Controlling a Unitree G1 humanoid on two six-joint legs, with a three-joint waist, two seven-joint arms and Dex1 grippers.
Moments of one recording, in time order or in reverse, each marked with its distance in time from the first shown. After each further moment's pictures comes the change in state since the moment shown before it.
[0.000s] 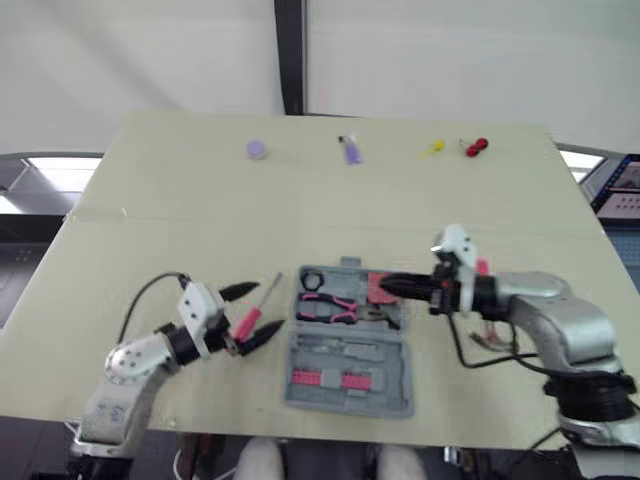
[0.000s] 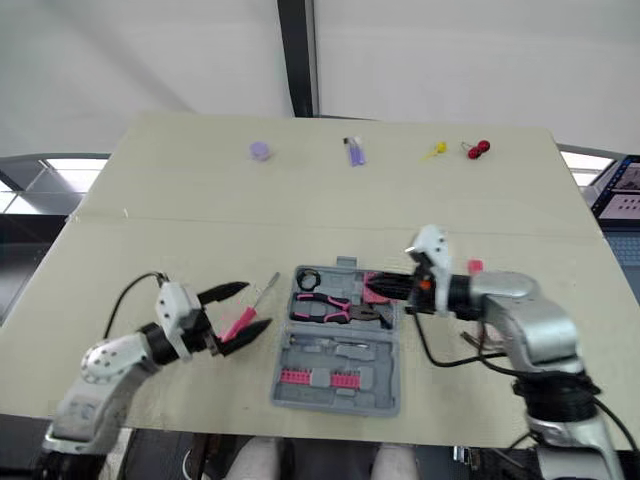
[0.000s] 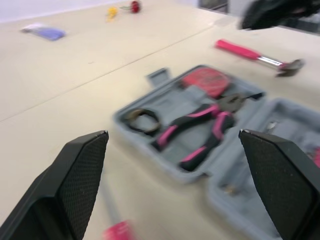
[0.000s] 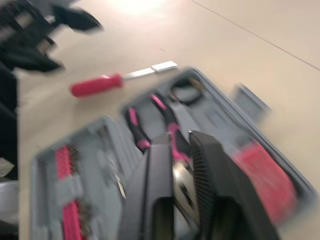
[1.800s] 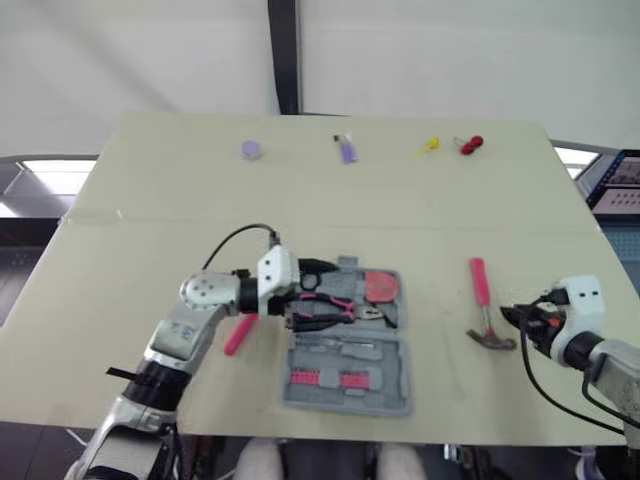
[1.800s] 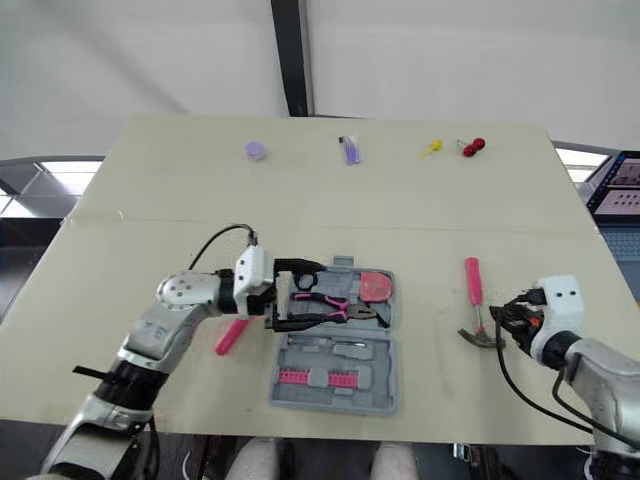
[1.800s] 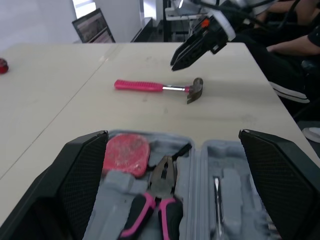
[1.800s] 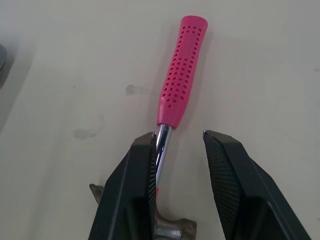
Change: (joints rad) left arm -0.461 -0.188 -0.419 0.204 0.119 -0.121 -0.279; right arm 0.341 0.040 -0.287 -0.023 0.034 0.050 -0.581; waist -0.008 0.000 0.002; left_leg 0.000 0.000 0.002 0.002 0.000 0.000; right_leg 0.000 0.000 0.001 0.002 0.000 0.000
